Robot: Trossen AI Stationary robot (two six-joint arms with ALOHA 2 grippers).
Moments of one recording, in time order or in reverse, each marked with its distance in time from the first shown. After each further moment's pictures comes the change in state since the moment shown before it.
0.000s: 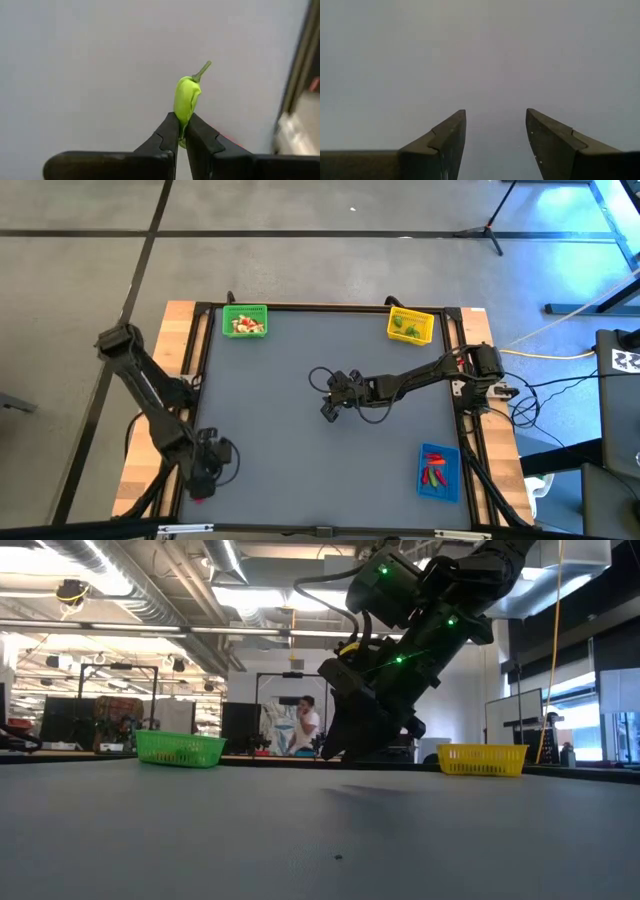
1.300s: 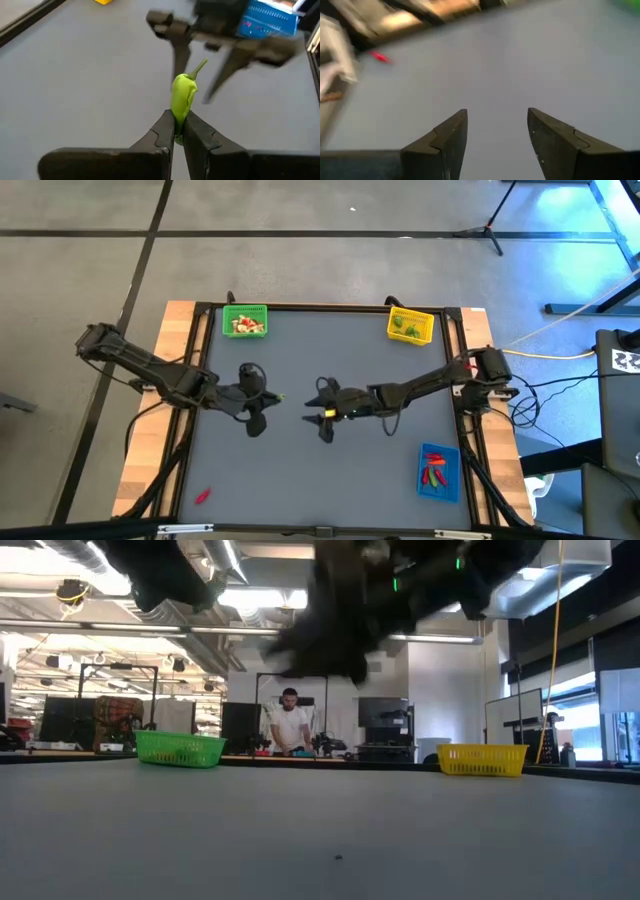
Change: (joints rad) left arm 0.623 -0.281 0.001 0.314 -0.448 0.611; right arm 0.084 -0.038 0.019 0.341 -0.157 -0.286
